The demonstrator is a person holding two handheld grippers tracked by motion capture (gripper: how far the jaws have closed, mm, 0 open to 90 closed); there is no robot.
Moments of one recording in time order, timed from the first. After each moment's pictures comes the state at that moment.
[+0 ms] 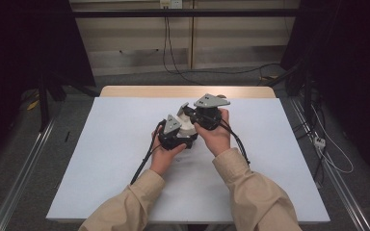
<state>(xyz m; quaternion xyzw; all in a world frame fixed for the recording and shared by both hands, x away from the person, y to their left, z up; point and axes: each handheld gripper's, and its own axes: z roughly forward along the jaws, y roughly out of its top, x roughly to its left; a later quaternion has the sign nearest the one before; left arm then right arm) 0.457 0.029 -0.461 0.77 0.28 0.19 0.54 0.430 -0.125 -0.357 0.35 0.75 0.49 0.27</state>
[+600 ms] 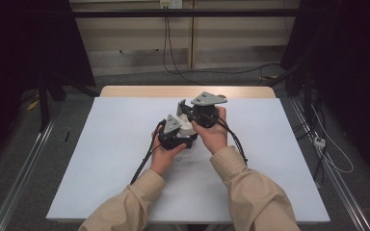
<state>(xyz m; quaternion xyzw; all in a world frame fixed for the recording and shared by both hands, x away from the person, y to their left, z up) 0.457 0.030 -0.461 0.77 0.27 0.19 0.54 0.436 -0.118 -0.355 0.35 0.75 0.50 0.27</state>
